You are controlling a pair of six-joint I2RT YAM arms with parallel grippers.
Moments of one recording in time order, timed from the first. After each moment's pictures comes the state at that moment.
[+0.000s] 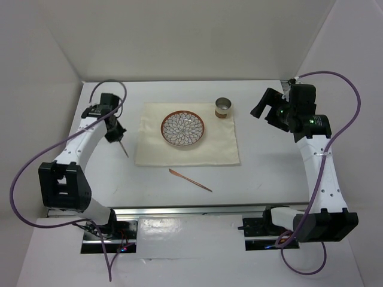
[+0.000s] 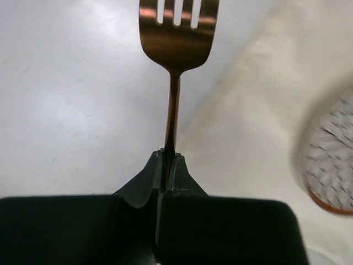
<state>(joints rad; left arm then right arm) -0.02 1.52 1.24 -0.90 -0.25 -0.73 -0.01 1.19 1.40 -0.85 -0.13 0.46</state>
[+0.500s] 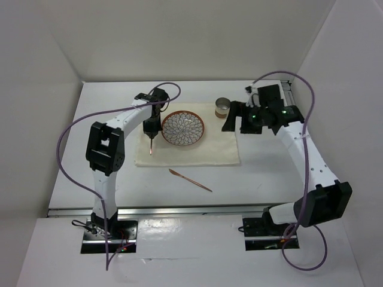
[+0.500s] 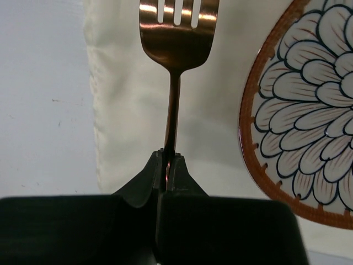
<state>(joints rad) -0.35 2.05 1.72 -1.00 -0.27 -0.48 0.13 1.35 1.39 -0.88 -0.39 0.31</state>
